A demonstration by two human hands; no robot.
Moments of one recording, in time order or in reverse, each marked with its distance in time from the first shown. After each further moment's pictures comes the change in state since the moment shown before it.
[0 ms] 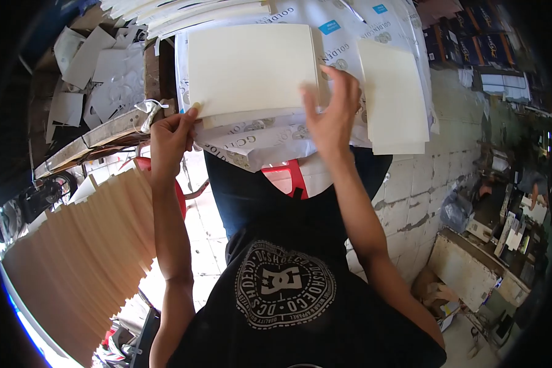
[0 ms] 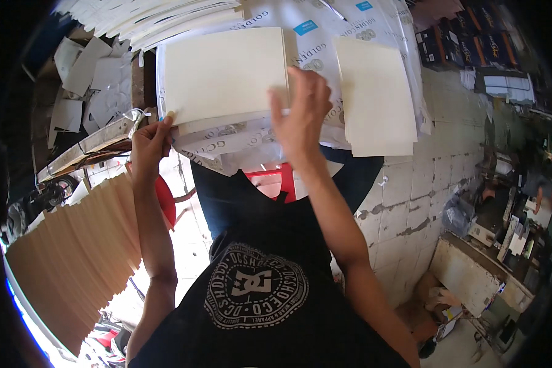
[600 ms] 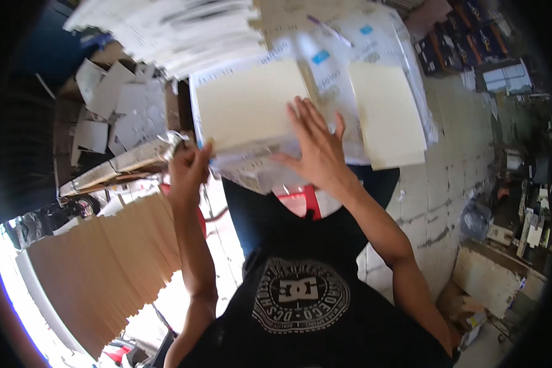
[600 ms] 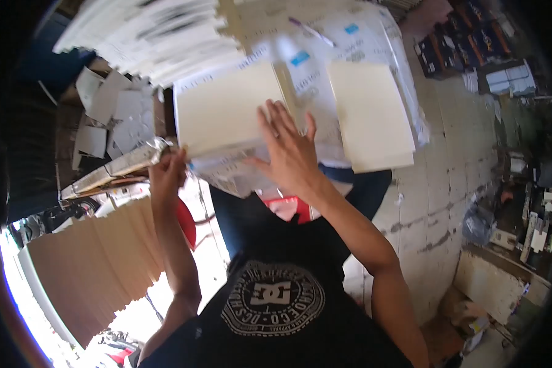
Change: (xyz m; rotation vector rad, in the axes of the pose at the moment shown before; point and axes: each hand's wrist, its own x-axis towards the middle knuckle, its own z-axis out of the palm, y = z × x) left_hand -0.031 0.029 0.009 0.011 0.034 0.076; right_hand -0.008 -0.023 -0.034 -0.236 -0.446 -0.182
